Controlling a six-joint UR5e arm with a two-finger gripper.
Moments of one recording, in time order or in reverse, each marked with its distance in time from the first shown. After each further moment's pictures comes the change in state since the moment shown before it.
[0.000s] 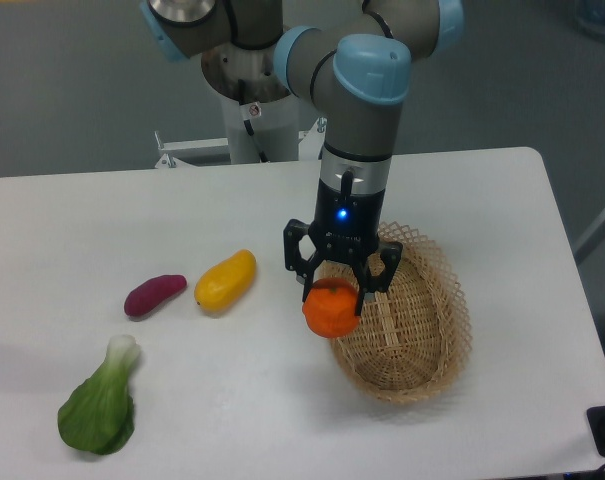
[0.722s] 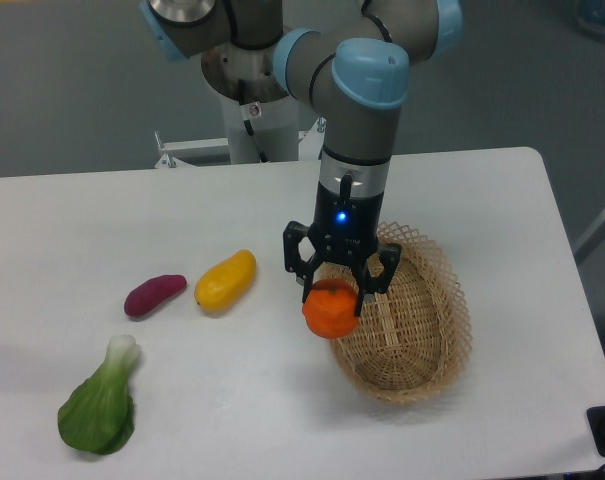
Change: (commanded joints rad) arm -0.023 -0.012 -0.002 -0.003 0.069 -0.015
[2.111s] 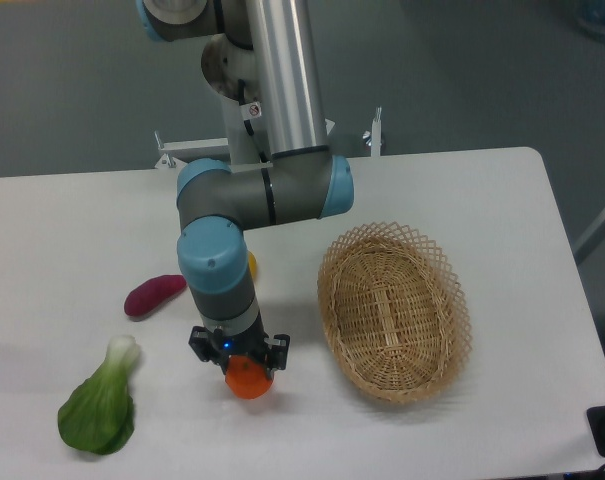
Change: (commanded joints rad) arm -0.336 -0.357 0.097 0.015 0.347 -0.385
